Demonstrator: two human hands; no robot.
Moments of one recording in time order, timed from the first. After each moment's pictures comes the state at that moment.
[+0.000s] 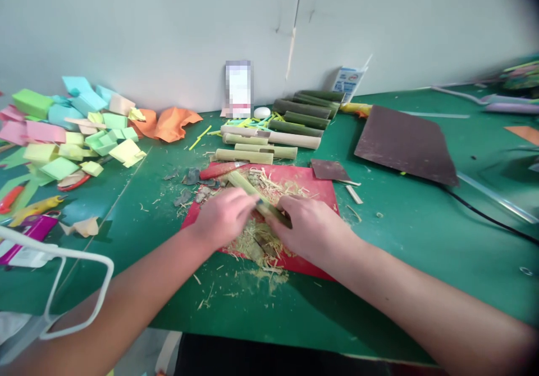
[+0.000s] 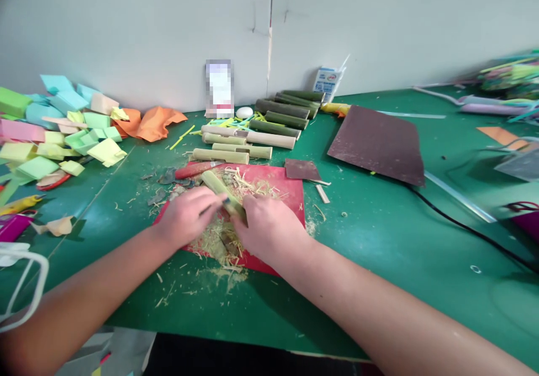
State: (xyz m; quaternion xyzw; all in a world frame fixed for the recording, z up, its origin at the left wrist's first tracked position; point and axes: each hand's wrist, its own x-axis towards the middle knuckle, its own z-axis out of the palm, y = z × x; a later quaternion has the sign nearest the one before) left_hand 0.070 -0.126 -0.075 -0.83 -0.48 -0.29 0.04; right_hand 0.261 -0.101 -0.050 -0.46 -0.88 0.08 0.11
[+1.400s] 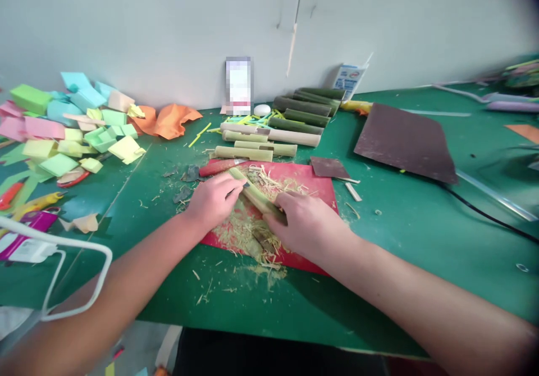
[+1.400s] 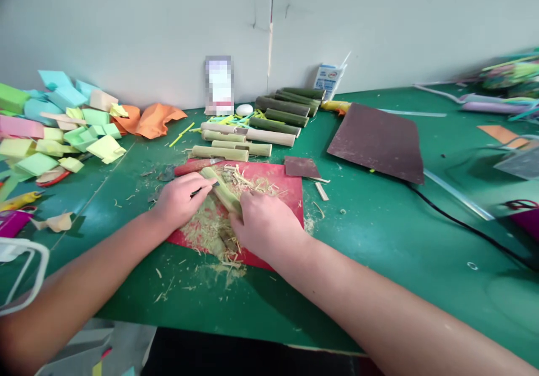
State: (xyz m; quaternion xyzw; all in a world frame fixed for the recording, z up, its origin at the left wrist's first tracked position) left_hand 0.070 -0.127 -0.074 -0.81 -0.51 -0.29 0.02; right_hand 0.259 -0.104 -0.049 -0.46 -0.88 0.07 0.10
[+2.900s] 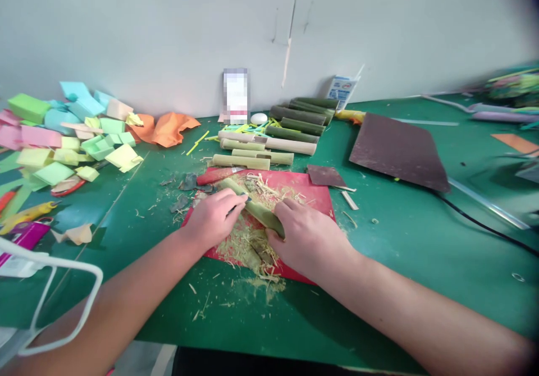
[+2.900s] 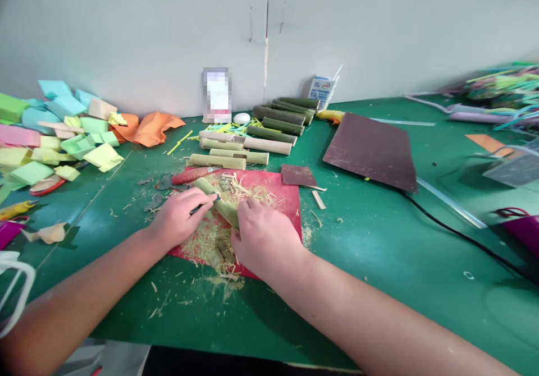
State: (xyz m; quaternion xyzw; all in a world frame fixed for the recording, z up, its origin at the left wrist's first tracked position) left_hand 0.042 -0.107 -0.076 -0.80 -0.52 -0.30 0.02; right_hand 0.259 -0.111 -0.039 -0.47 -0.88 0.04 0.05
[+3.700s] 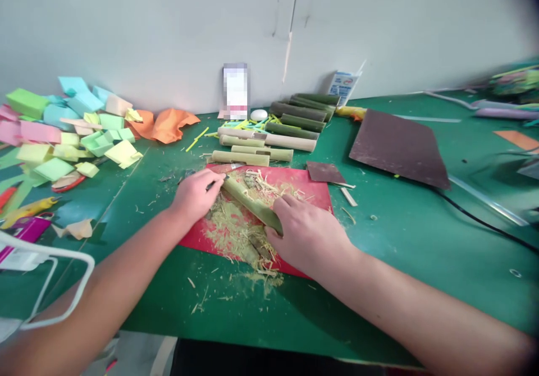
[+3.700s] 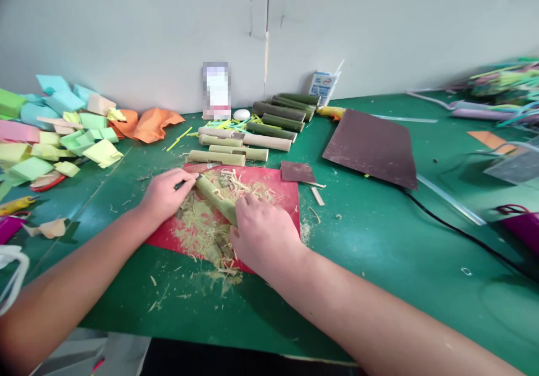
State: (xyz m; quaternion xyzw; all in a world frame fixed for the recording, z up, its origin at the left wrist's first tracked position) left_hand 0.033 -0.104 -0.076 -0.78 -0.53 -0.33 0.04; right_hand 0.260 -0.113 -0.035 -0.46 -0.89 0.01 0.04
